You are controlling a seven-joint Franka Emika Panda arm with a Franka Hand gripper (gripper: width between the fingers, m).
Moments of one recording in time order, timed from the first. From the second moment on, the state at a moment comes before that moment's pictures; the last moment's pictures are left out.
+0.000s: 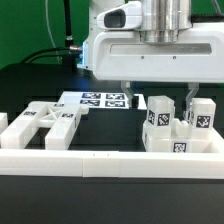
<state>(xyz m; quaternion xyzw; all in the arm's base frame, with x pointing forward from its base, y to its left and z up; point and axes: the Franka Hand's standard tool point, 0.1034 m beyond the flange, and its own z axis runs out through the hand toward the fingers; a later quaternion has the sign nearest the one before) 0.603 0.052 0.074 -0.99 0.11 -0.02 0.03</state>
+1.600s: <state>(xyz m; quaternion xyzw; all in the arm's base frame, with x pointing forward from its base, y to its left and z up) 0.601 0.051 0.070 -0.93 0.36 -0.01 0.04</state>
